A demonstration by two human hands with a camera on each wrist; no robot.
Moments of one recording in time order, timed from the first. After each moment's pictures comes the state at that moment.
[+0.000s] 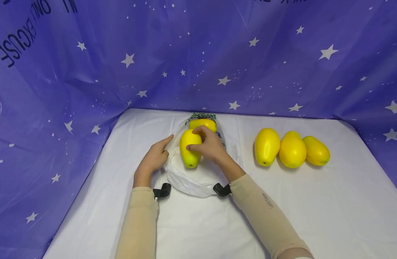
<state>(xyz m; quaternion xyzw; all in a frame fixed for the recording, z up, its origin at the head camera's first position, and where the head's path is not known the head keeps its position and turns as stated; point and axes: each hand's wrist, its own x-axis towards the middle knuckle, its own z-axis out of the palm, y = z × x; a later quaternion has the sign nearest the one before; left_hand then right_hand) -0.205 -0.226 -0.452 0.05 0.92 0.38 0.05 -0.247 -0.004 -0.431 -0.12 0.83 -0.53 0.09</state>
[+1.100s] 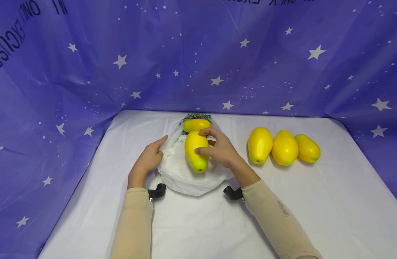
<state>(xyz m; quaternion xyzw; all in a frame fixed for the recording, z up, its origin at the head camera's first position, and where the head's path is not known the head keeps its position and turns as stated) -0.202 -0.226 -0.452 0.06 0.92 0.39 0.04 -0.227 0.049 -0.413 -0.14 0.79 -0.58 0.12</state>
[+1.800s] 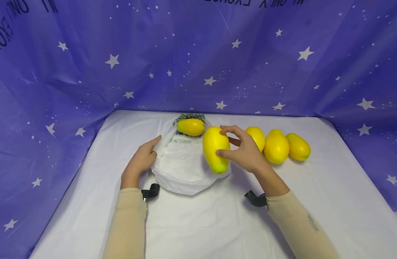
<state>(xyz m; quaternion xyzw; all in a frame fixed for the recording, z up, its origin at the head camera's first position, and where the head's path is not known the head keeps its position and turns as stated) -0.204 -0.227 -0.452 0.05 0.92 0.38 0.06 -0.192 0.125 -0.373 -0.14 0.82 -0.55 0.07</state>
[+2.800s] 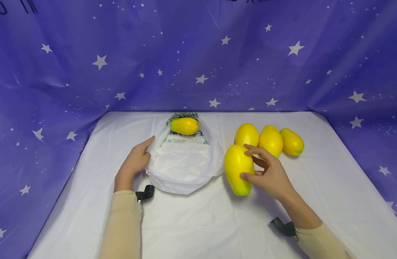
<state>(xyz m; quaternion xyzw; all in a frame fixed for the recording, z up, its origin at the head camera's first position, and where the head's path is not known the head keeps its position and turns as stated) -0.205 -0.225 -0.452 0.05 0.92 0.37 0.07 -0.125 0.203 -0.401 -0.14 0.79 -0.60 0.02</state>
